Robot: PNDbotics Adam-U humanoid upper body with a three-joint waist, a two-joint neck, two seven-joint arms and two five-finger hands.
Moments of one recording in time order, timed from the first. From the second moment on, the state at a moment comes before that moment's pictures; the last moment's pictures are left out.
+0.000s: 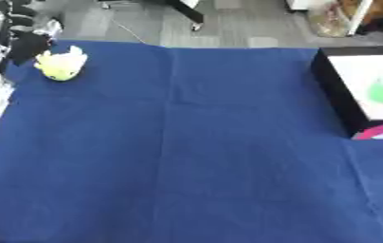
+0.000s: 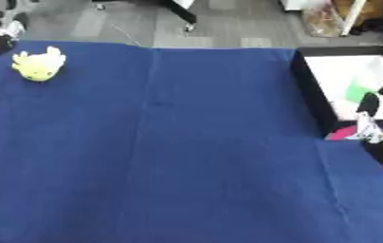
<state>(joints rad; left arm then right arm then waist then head) -0.69 0.70 -0.16 -1.33 -0.10 0.37 0.27 -0.10 -0.54 0.09 -1.98 0.56 -0.24 -0.46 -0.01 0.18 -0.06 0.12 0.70</state>
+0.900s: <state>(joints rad) -0.81 0.76 -0.28 -0.89 -0.38 0.59 0.17 -0.05 -0.46 0.09 -1.98 0.56 -0.28 -0.43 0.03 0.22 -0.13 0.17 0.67</state>
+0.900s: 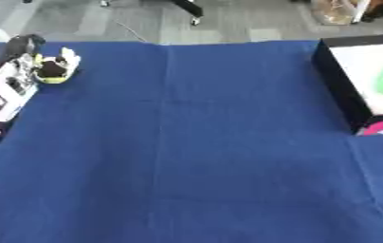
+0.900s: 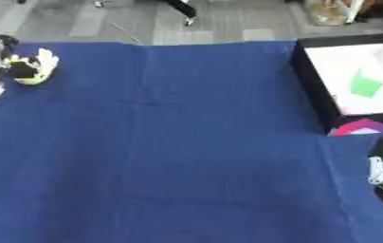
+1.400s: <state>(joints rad) -0.87 0.75 -0.27 -0.65 -0.53 0.49 0.22 -0.05 -0.46 0.10 -1.98 0.56 -0.28 -0.43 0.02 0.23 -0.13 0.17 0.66</state>
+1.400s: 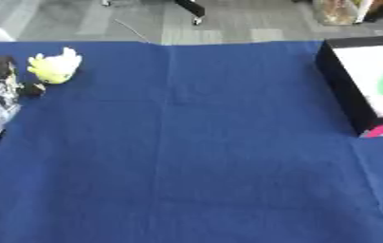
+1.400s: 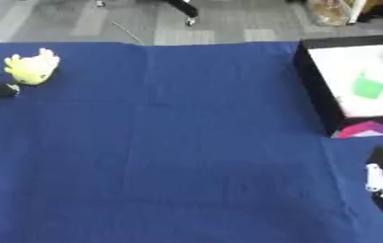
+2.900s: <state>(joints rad) -0.91 0.71 -0.02 -0.67 -1.00 0.22 -0.01 -0.06 -0.43 0.11 -1.98 0.57 -0.27 -0.42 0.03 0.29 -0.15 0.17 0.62</state>
